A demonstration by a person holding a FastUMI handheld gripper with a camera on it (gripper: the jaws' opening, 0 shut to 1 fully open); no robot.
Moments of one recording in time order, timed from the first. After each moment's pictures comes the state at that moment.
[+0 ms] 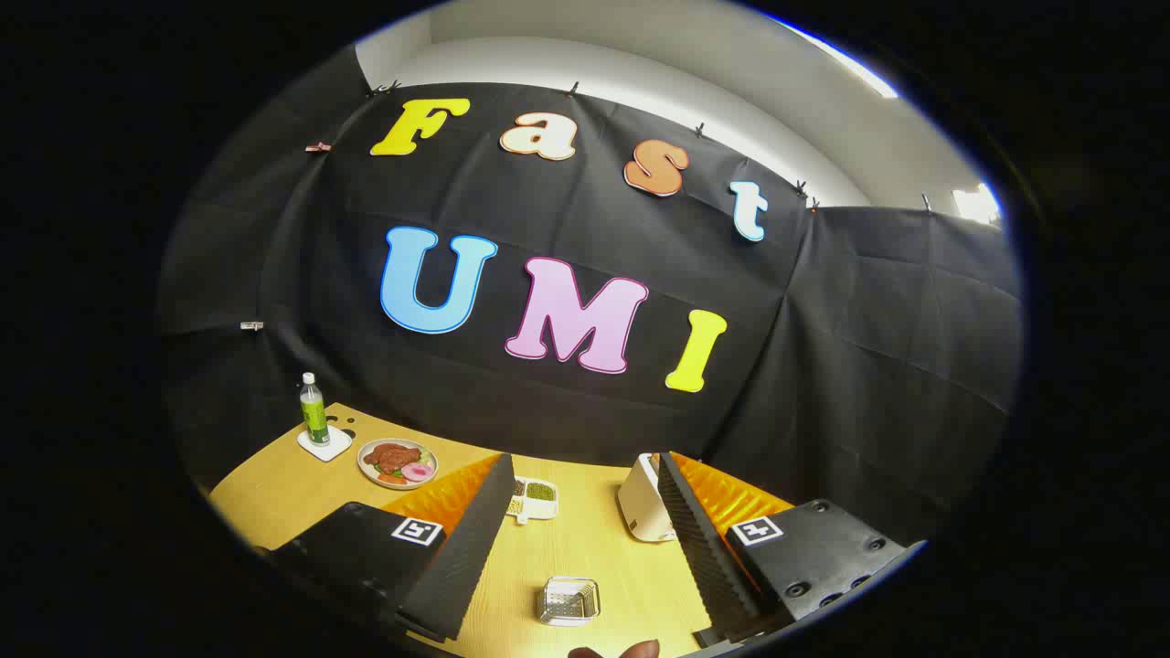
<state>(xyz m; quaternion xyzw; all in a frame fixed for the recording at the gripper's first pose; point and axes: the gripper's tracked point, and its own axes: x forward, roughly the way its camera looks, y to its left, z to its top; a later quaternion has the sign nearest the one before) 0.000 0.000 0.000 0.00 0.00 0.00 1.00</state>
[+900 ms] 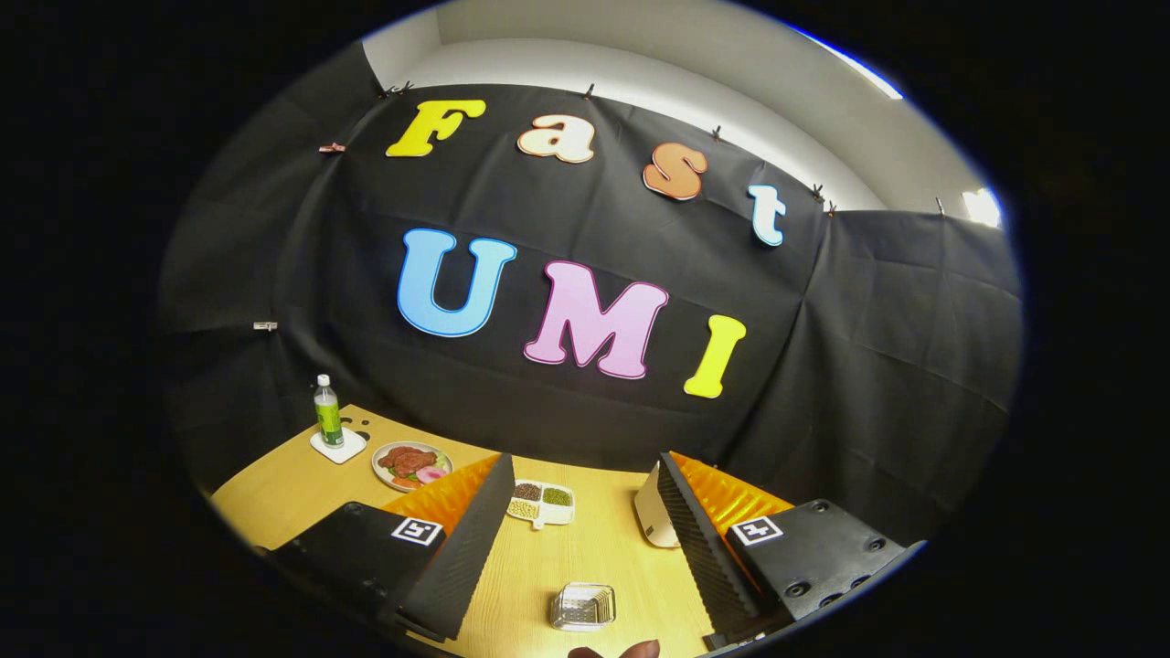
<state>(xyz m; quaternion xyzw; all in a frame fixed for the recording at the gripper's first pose) 0.005 0.019 0.001 0.00 0.00 0.02 1.00</state>
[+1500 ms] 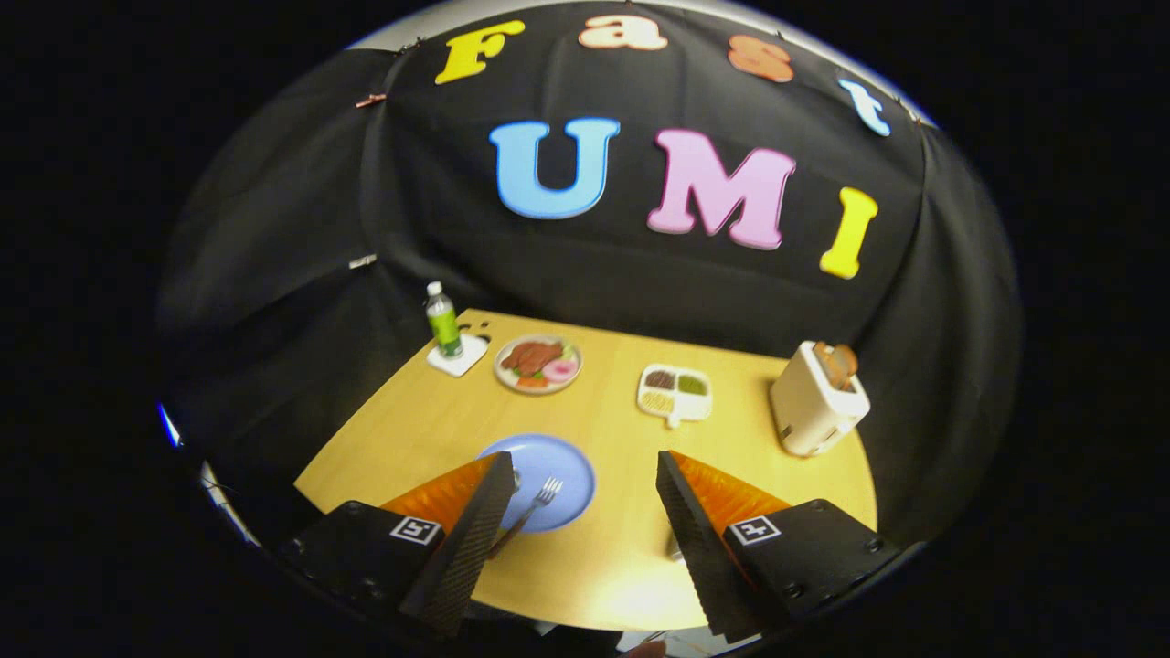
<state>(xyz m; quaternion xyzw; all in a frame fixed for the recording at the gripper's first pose) -0.017 0.154 -0.116 0.05 0.25 0.23 0.94</state>
